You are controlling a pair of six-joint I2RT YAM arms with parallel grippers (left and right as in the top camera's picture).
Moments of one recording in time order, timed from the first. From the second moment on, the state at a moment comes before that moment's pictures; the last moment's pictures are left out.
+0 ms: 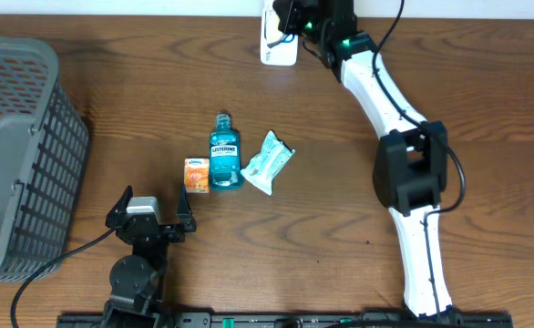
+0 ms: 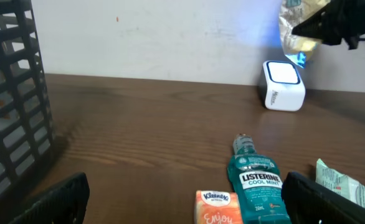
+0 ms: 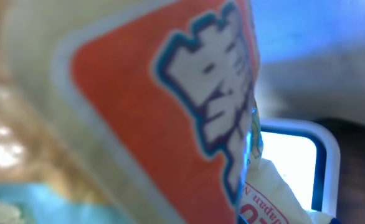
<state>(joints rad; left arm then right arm) -0.23 0.02 0.03 -0.10 -0.24 -0.09 0.31 2.52 2.26 -0.11 -0.34 0.49</state>
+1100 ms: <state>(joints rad) -0.23 0.02 0.03 -0.11 -0.24 -0.09 -0.07 2.18 2.39 -1.35 0.44 0.30</state>
